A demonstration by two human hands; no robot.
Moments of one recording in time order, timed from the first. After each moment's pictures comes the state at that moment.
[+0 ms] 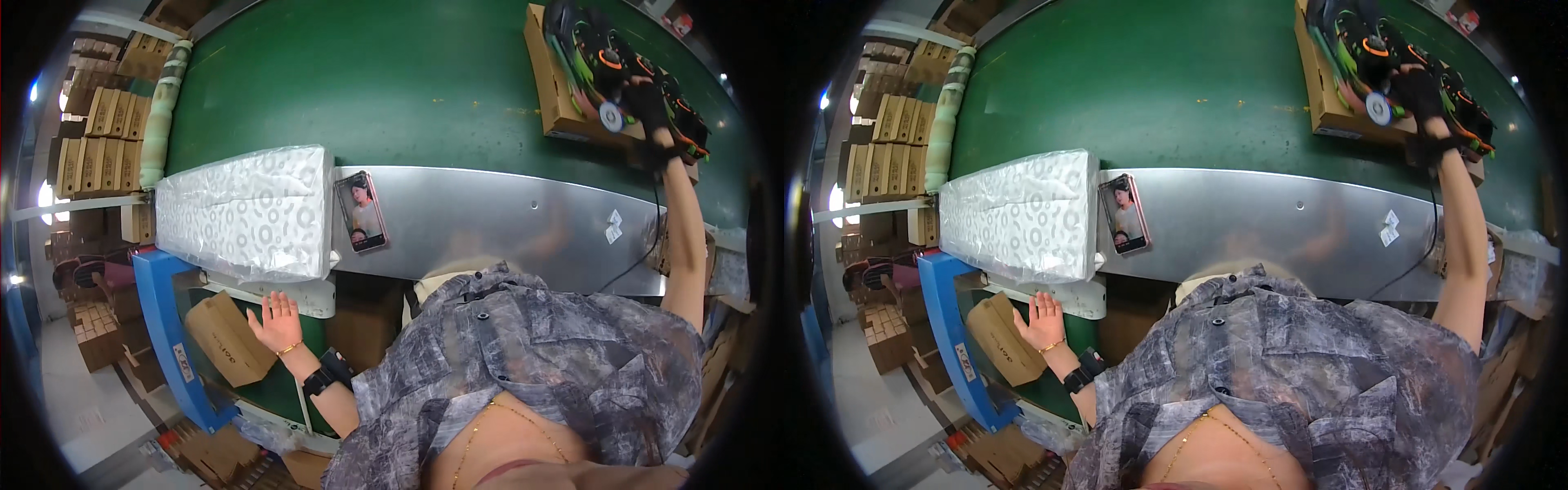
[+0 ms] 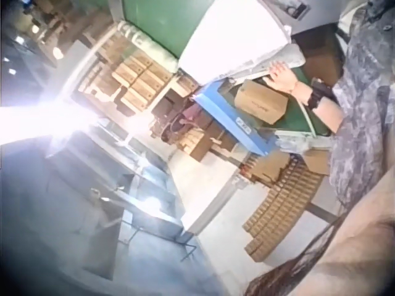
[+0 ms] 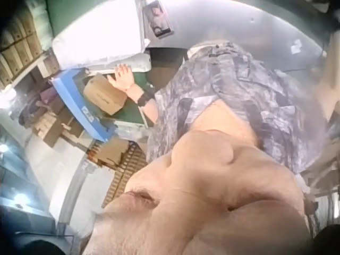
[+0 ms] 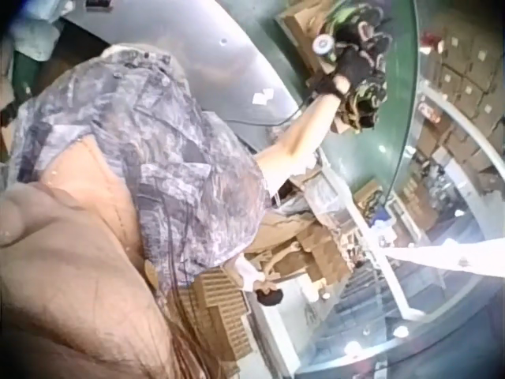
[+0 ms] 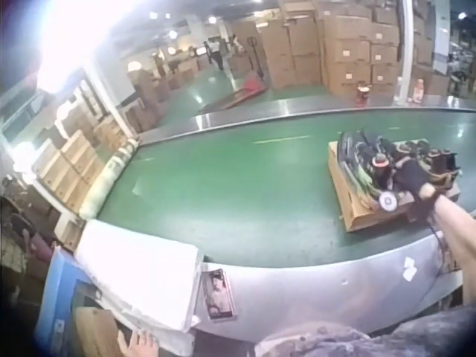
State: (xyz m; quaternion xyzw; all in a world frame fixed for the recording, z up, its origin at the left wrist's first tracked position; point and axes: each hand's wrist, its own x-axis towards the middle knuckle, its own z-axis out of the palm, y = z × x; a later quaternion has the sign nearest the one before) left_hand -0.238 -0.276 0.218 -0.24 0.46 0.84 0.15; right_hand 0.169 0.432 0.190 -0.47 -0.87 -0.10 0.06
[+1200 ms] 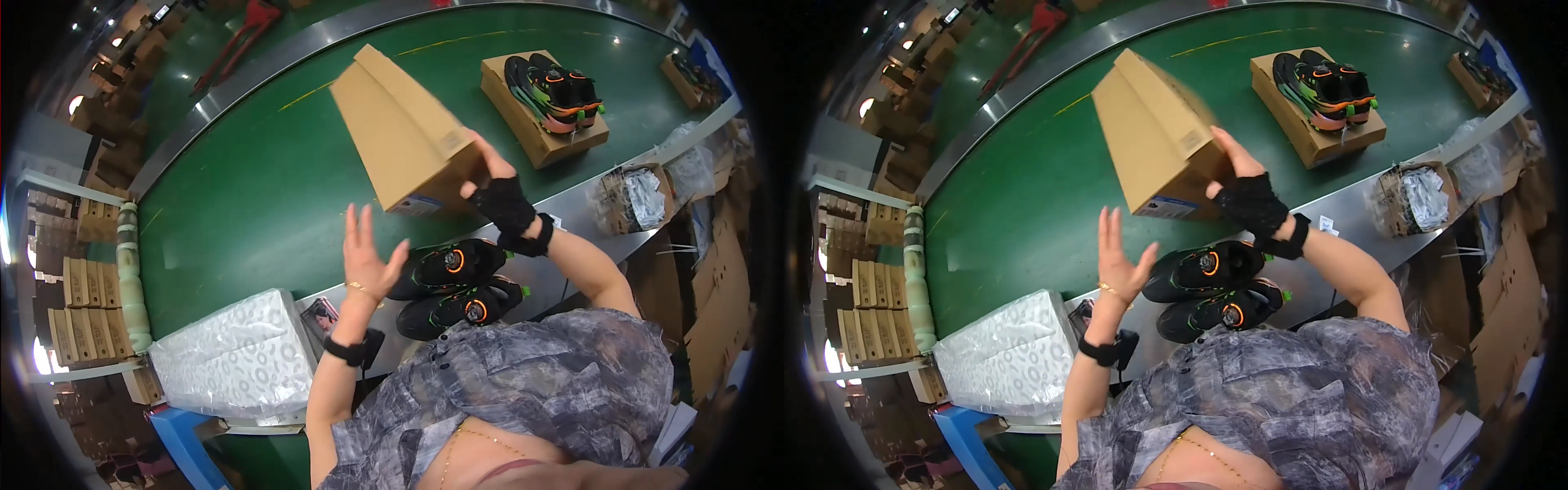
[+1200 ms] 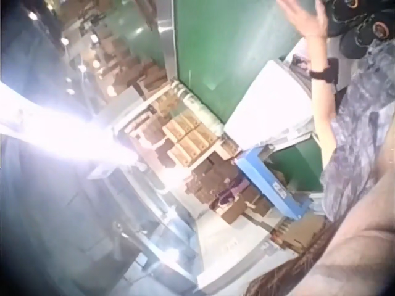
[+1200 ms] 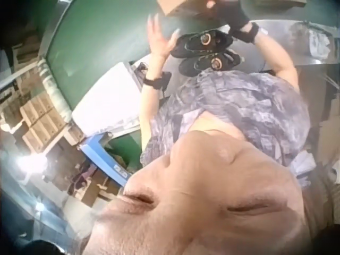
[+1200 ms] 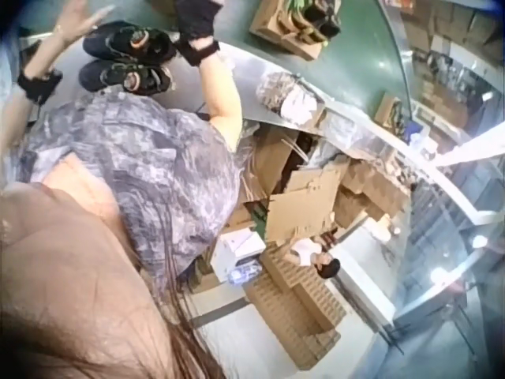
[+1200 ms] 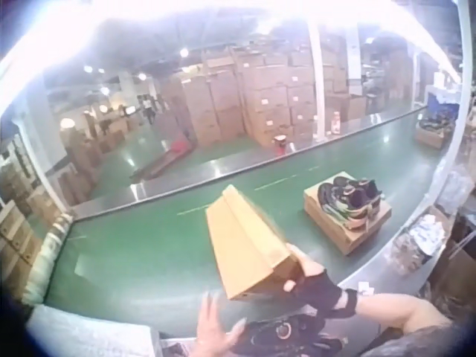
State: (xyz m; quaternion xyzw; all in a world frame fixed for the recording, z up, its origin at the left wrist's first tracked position) left_hand -0.161 0.073 0.231 0.67 0.66 0.34 0.05; right_hand 0.053 0.195 0.260 -0.37 -0.75 0.31 0.44
